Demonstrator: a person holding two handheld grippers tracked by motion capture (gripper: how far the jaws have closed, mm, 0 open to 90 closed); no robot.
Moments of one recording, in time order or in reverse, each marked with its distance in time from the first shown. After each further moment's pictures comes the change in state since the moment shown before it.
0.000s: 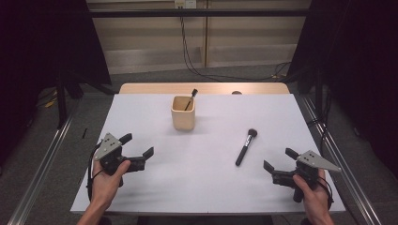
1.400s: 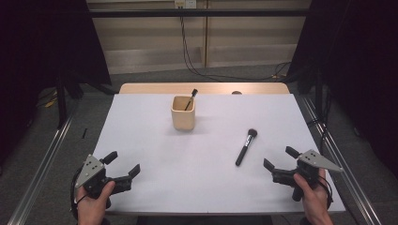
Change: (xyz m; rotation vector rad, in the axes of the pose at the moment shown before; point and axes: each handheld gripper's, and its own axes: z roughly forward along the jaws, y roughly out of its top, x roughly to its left) left arm -0.007 -0.031 -0.052 -0.016 0.054 -0.034; right arm 0.002 0.005 -0.001 -0.034 -0.003 0.011
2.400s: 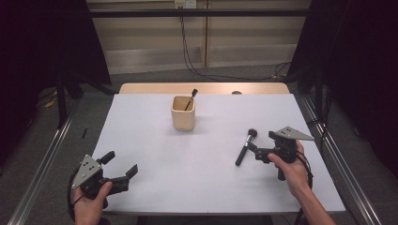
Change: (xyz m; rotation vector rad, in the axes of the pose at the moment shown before) left arm 0.005 0.001 -0.003 -0.006 0.011 0.010; right arm 0.000 0.031 0.071 0.139 0.012 0.000
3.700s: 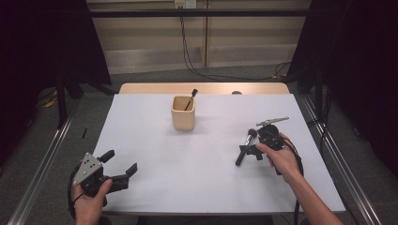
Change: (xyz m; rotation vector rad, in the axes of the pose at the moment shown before) left arm 0.003 0.001 0.005 0.021 0.012 0.020; right arm 0.001 0.019 0.046 0.466 0.038 0.029
